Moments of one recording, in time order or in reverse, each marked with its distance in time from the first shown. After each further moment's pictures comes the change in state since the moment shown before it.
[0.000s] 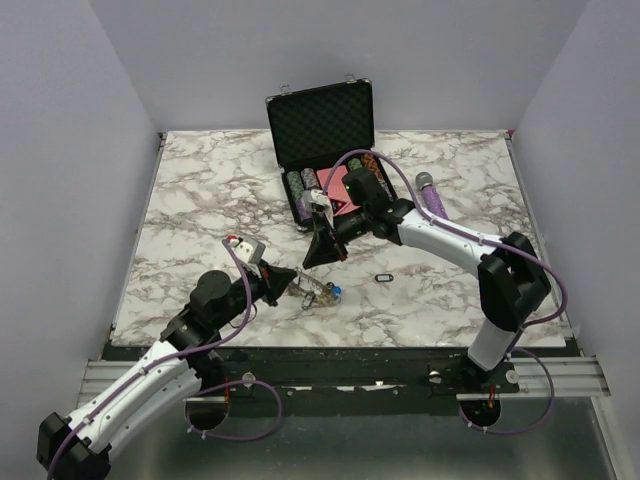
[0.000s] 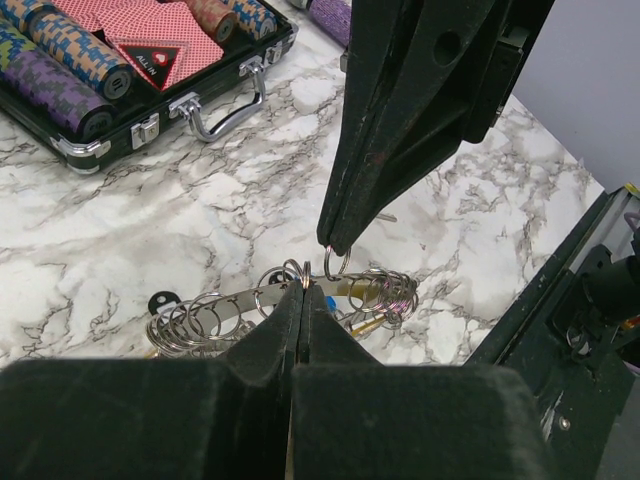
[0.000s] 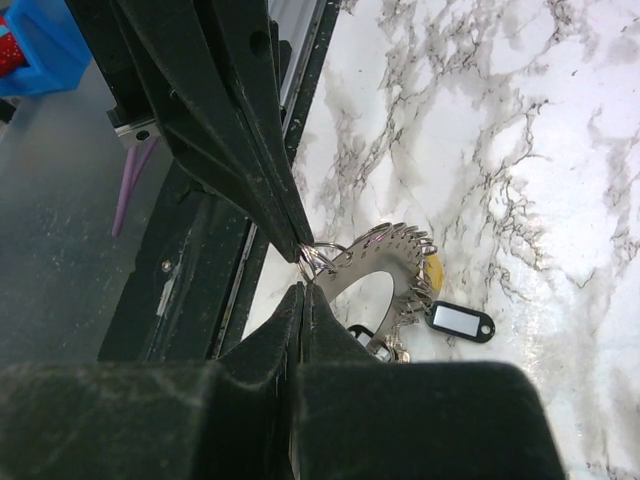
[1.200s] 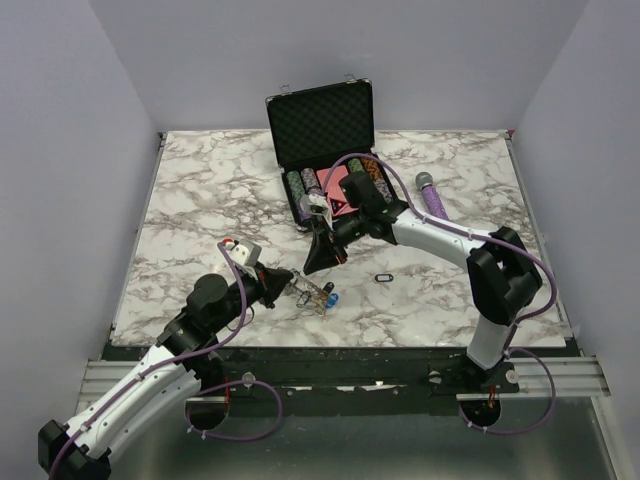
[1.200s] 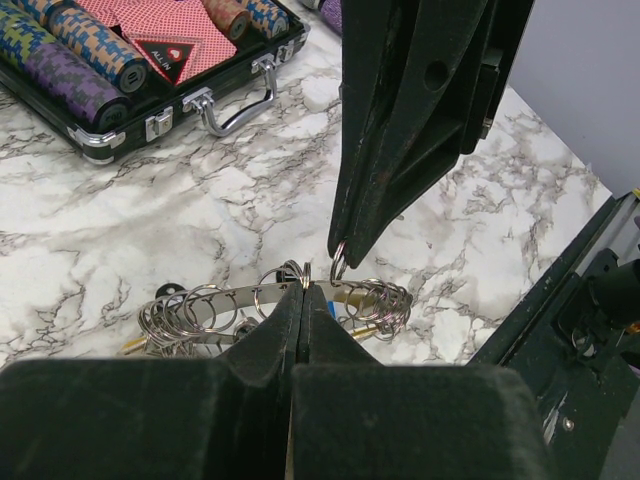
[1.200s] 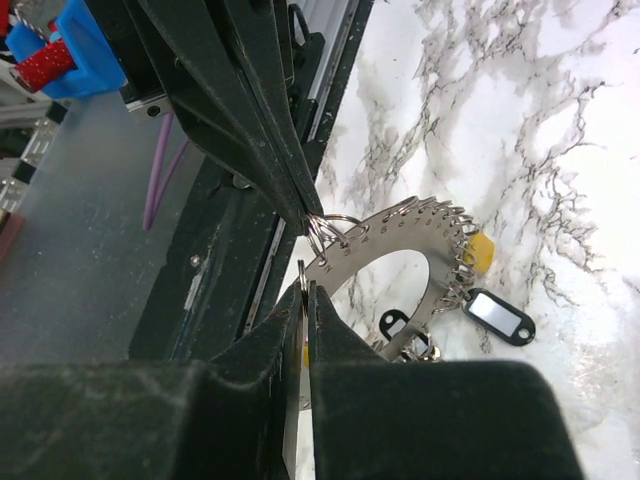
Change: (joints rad) left arm 0.000 -0.057 -0.011 -0.053 -0.031 -0.006; right arm -0.001 0.058 0.000 0.000 -0.080 0.021
